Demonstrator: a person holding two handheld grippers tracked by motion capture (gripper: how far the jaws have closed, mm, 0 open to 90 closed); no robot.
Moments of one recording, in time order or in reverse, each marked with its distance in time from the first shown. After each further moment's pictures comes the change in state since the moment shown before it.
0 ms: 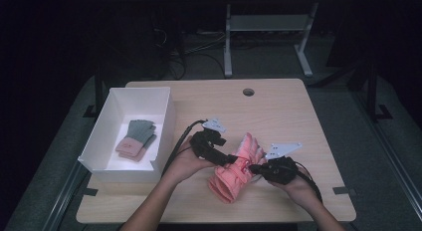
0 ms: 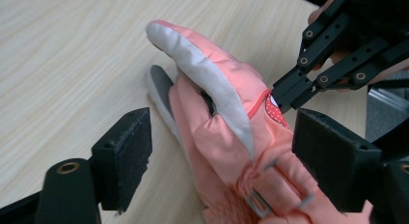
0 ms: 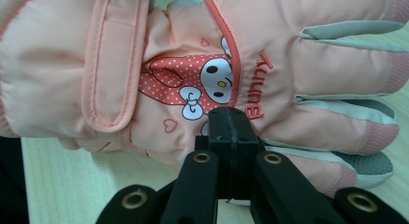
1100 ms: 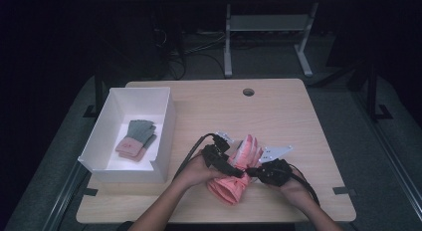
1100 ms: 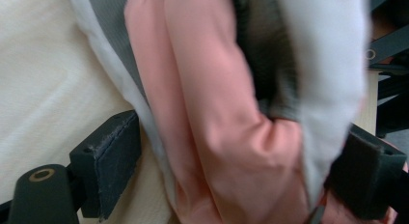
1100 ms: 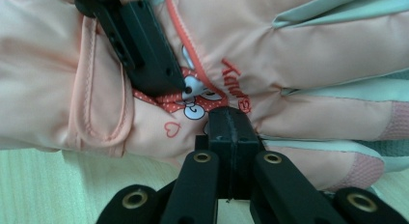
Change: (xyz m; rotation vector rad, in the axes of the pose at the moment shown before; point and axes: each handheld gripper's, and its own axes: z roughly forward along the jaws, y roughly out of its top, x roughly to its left) left arm 0.015 -0.031 0.065 0.145 -0.162 -0.184; right arm 0.002 -0.007 0.019 0.061 -0.010 -0.028
